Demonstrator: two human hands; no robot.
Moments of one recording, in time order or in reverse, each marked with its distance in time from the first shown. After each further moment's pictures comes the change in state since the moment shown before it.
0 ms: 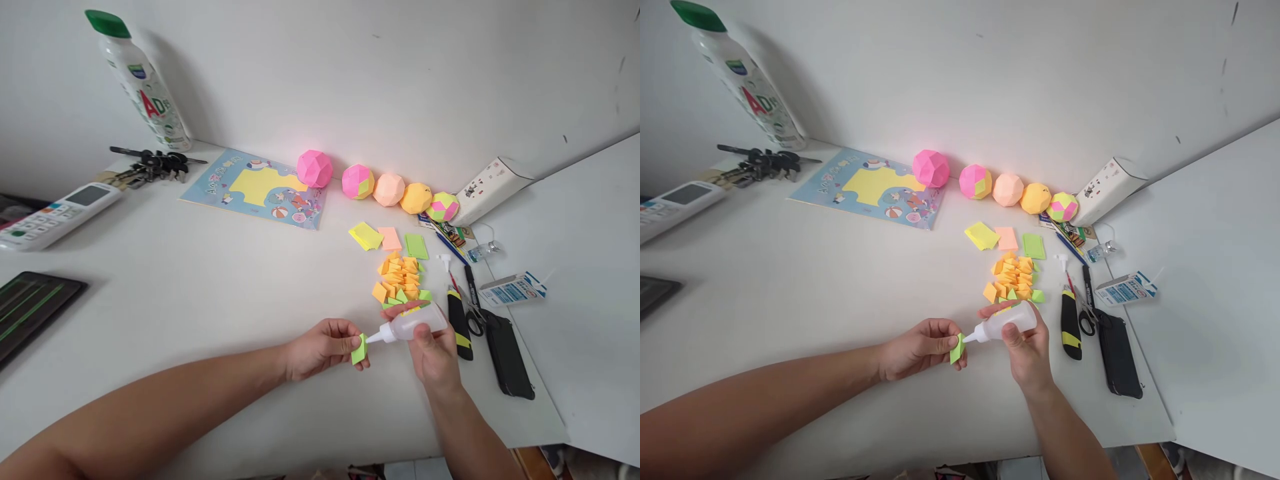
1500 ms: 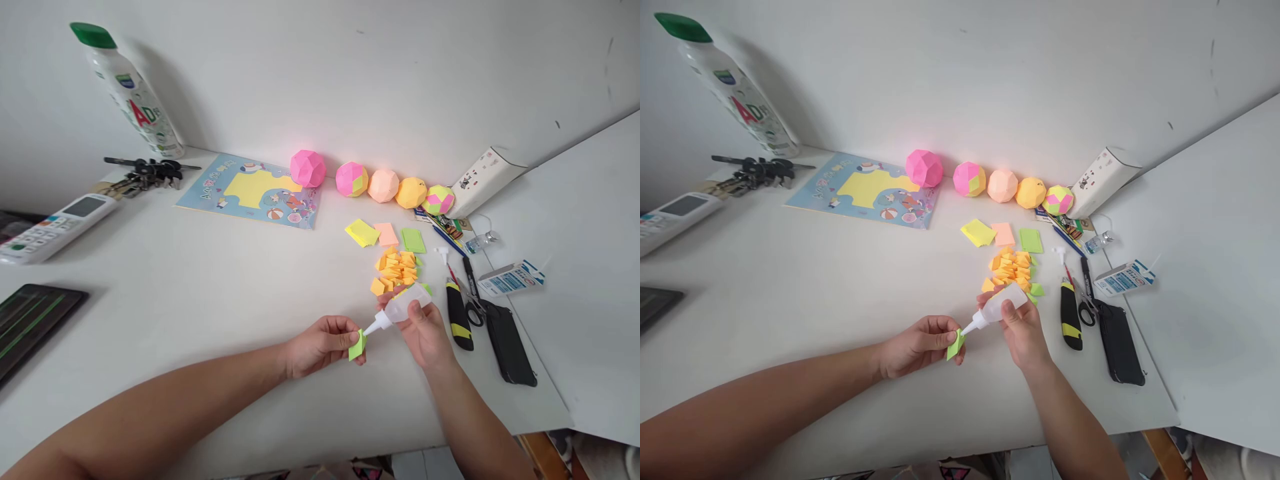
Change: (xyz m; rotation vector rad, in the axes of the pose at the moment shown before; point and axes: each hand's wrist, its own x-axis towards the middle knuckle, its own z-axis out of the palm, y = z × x) left_hand -0.002 0.003 0.002 0.022 0.004 -0.021; right_hand 0.012 0.005 -0.003 0.143 -0.028 0.198
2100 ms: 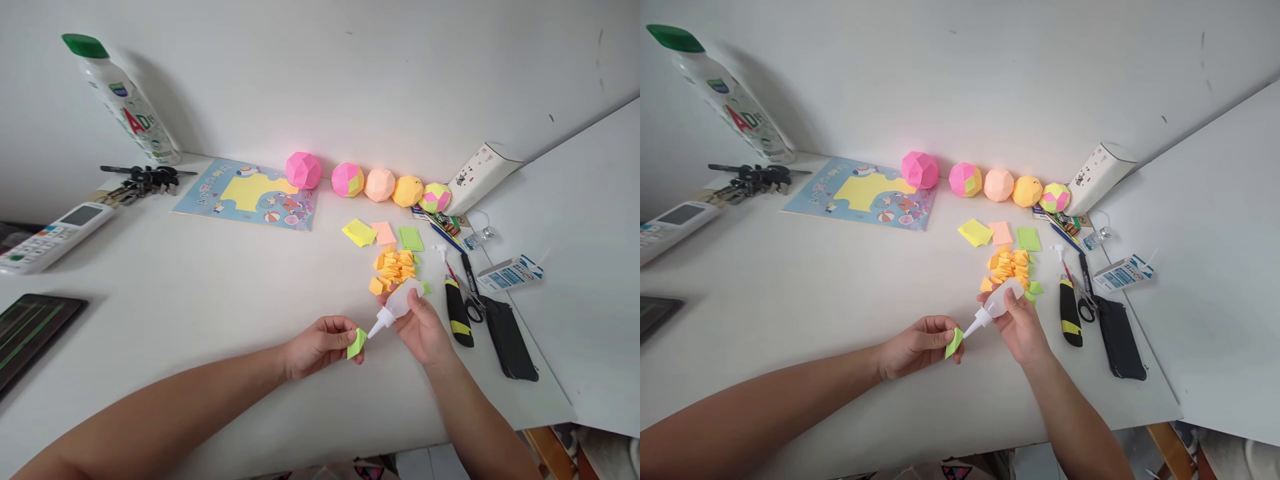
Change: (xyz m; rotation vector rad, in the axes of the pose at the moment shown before) left_hand 0.000 -0.001 -0.001 -0.039 0.003 0.005; right_hand 0.004 -0.001 -0.001 0.076 0.124 0.162
